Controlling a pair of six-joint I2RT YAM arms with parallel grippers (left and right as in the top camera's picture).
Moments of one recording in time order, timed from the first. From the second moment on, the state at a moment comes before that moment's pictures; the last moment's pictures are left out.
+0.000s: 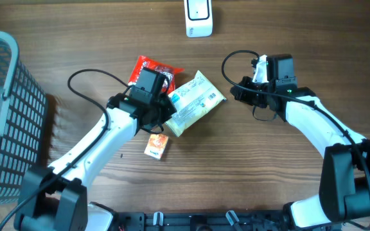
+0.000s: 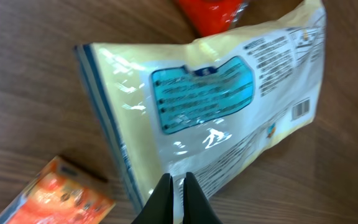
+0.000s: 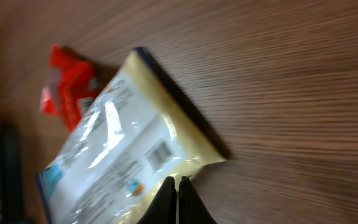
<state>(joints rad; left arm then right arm) -0.44 1.55 0.99 -0.59 0.14 -0.94 0.15 1.67 0.93 -0.22 -0.50 0.50</state>
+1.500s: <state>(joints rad) -0.29 1.29 0.99 -0.99 -0.22 -1.05 0.49 1.70 0.72 0.14 -0.44 1.06</state>
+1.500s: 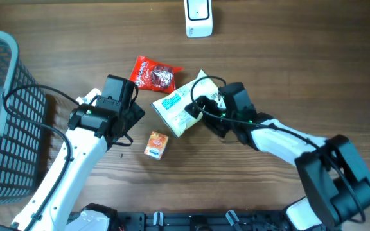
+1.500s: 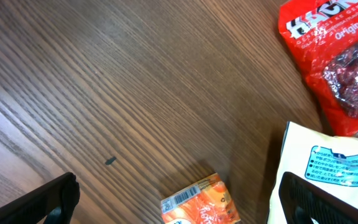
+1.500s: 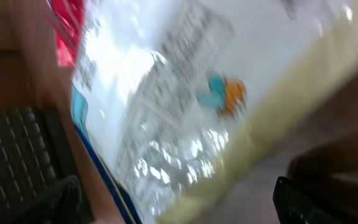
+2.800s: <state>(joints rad) -0.58 1.54 0.99 -0.45 0.24 -0.88 0.02 1.40 0.78 -0.45 -0.09 0.66</state>
